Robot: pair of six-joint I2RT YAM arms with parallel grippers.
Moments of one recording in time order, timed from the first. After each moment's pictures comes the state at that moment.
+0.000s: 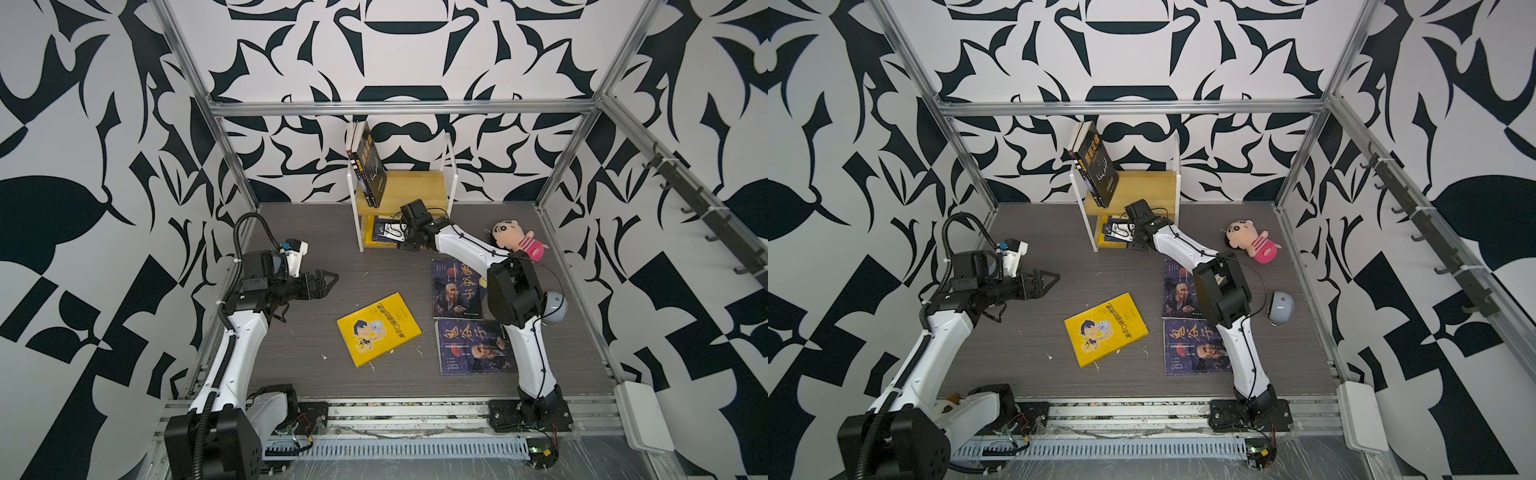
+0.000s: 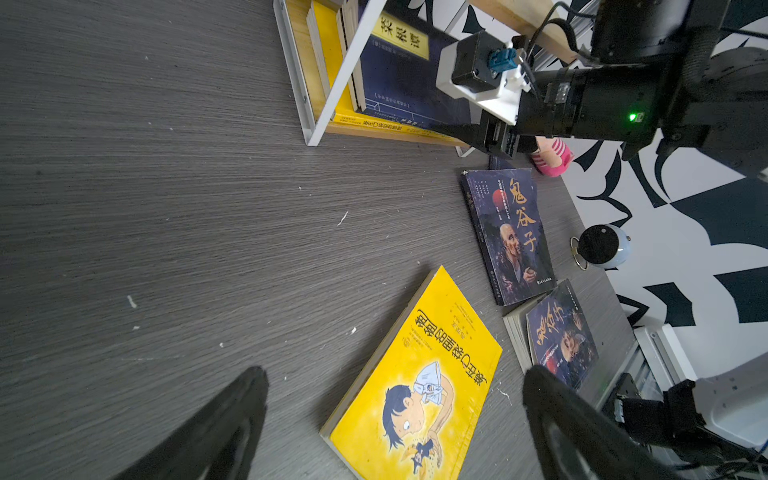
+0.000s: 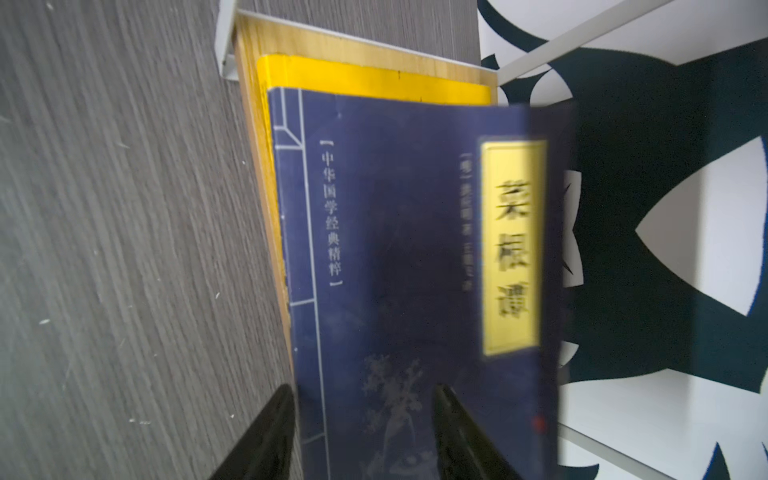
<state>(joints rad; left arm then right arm) 0.07 1.06 0.78 -0.50 0.74 -0.08 0.56 2.23 1.88 -0.48 0.07 -0.96</state>
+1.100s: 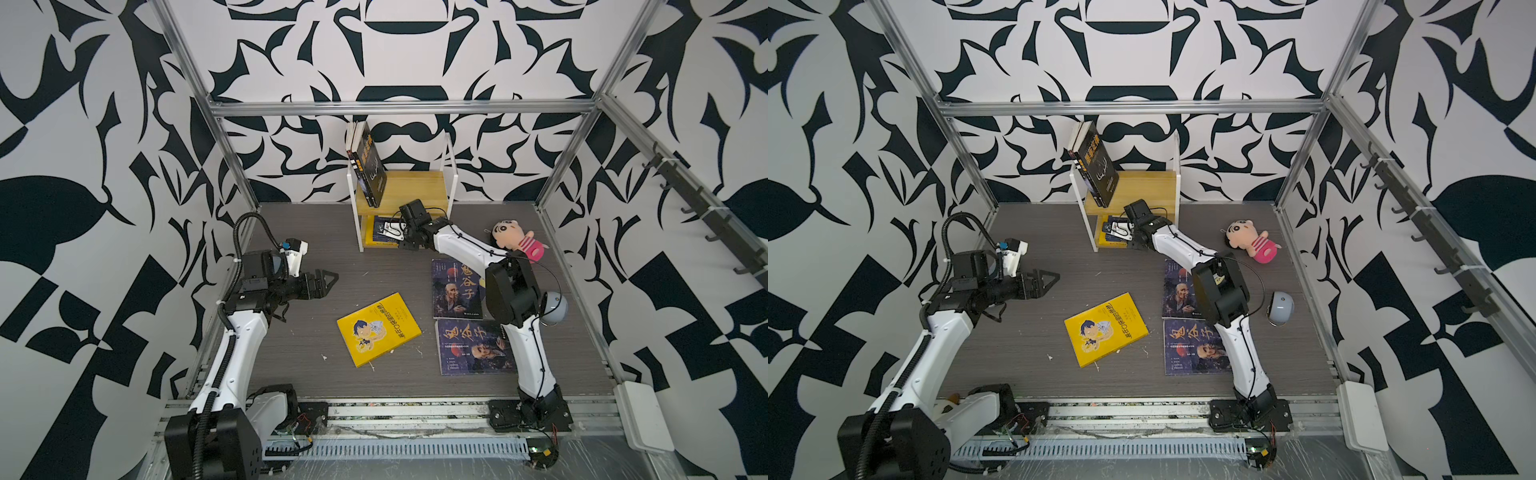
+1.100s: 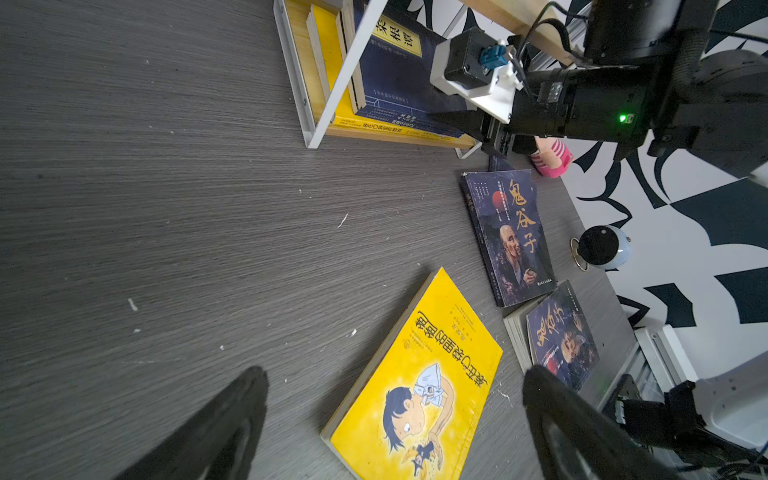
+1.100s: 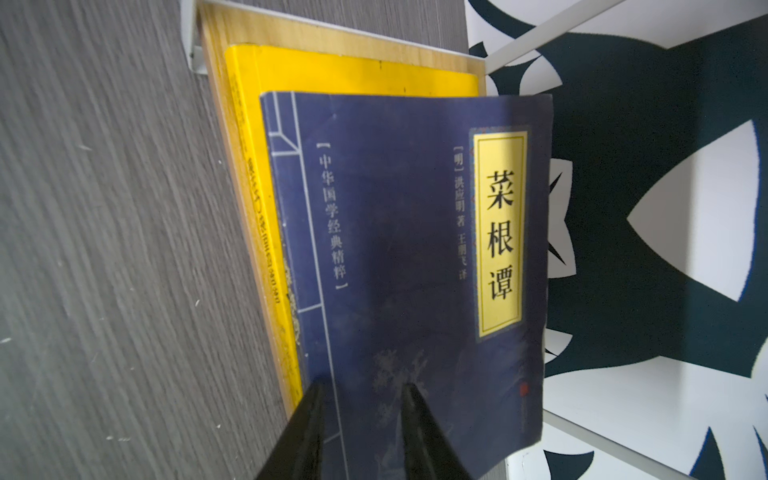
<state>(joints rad) 0.07 1.06 0.78 -0.49 0.74 -0.08 0.56 2.24 1.90 -0.46 0.10 -0.94</state>
